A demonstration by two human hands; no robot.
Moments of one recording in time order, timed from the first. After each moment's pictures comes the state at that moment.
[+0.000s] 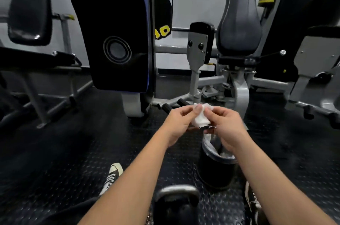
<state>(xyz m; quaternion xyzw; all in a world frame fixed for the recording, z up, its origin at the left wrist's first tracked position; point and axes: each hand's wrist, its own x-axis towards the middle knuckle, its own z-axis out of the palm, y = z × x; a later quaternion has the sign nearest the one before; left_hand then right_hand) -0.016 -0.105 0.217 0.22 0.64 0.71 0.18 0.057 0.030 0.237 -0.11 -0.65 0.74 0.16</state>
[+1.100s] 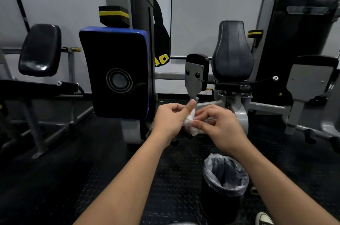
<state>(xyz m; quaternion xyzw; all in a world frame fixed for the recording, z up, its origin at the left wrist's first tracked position) -0.022 -0.114 0.319 0.21 0.66 0.72 0.01 0.046 0.031 0.312 0.08 -0.85 0.40 0.32</state>
